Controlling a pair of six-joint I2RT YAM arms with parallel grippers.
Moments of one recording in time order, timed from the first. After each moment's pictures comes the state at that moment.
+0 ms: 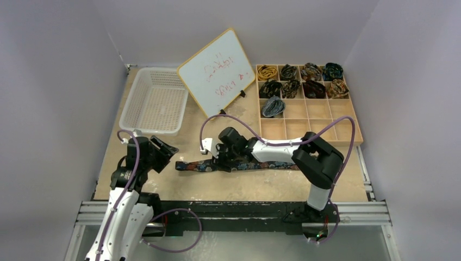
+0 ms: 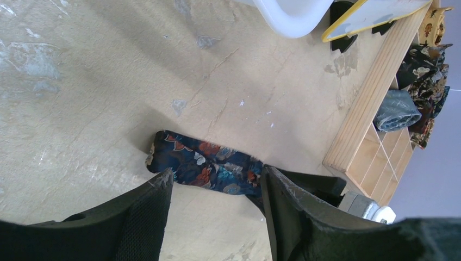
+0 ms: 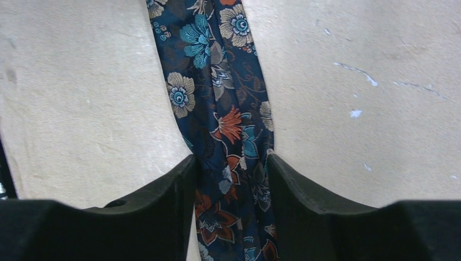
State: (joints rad) left arm -0.08 0.55 0.52 -0.71 0.08 -0.98; right arm 0.96 1.81 1.00 -0.10 -0.32 -0.38
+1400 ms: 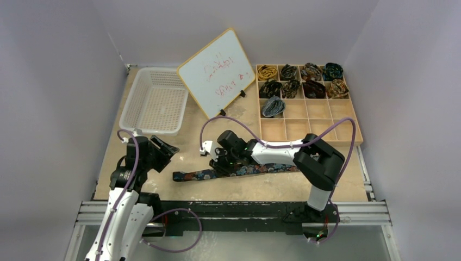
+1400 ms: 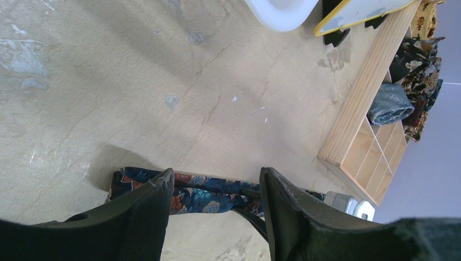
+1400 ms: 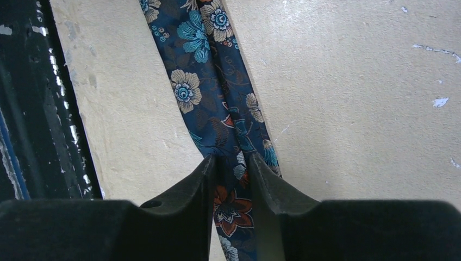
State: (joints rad) left arm -0.08 0.55 0.53 -0.72 0.10 -0.98; right arm 1.00 1.79 0.99 -0.15 -0.39 -0.21
